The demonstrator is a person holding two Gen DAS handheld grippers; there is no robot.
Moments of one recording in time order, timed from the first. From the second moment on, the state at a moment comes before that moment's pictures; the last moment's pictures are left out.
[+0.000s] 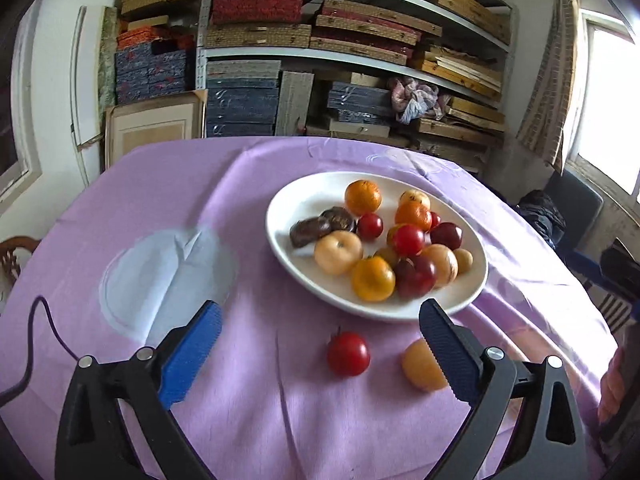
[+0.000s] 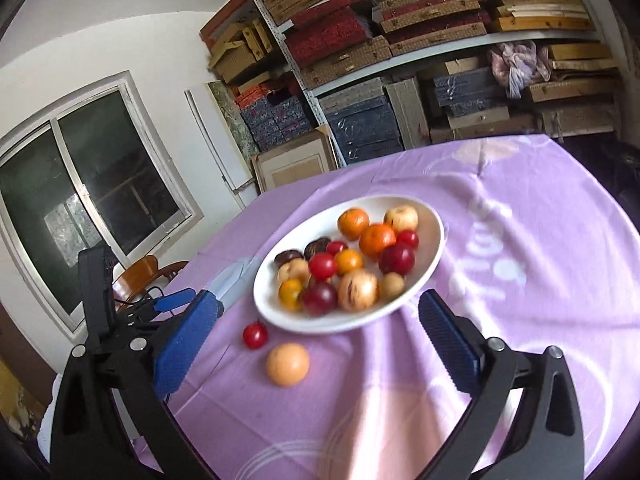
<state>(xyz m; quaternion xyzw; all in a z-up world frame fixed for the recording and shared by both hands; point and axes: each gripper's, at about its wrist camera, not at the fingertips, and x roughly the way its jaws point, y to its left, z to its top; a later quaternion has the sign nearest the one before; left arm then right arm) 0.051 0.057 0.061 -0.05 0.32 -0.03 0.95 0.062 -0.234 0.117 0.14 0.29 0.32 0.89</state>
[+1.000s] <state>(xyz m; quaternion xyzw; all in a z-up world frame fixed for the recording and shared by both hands) 0.076 0.030 0.028 0.03 0.37 0.01 0.93 0.071 -0.211 0.078 0.12 0.35 0.33 0.87</state>
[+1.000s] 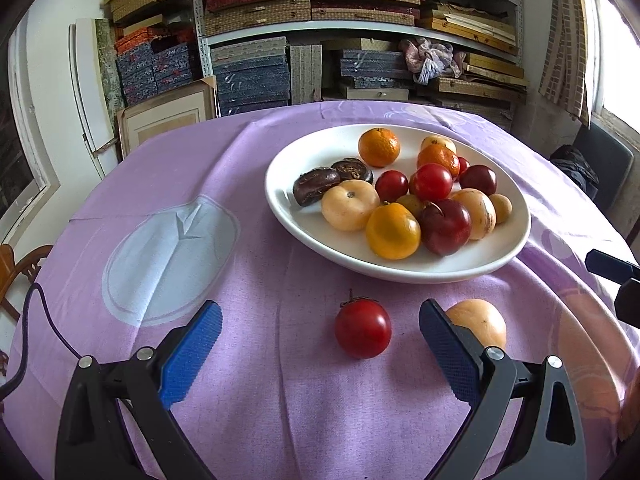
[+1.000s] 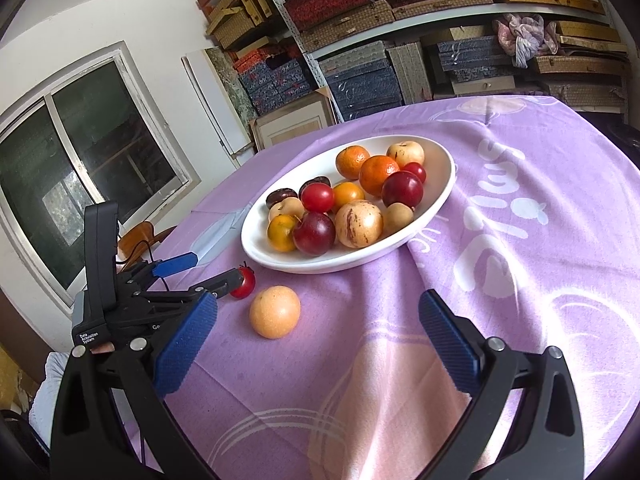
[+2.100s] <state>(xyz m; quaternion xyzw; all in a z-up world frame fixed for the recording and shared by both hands) 0.081 0.029 0.016 0.00 0.40 -0.08 0.91 0.071 -0.209 0.078 0.12 0.35 0.34 0.86</state>
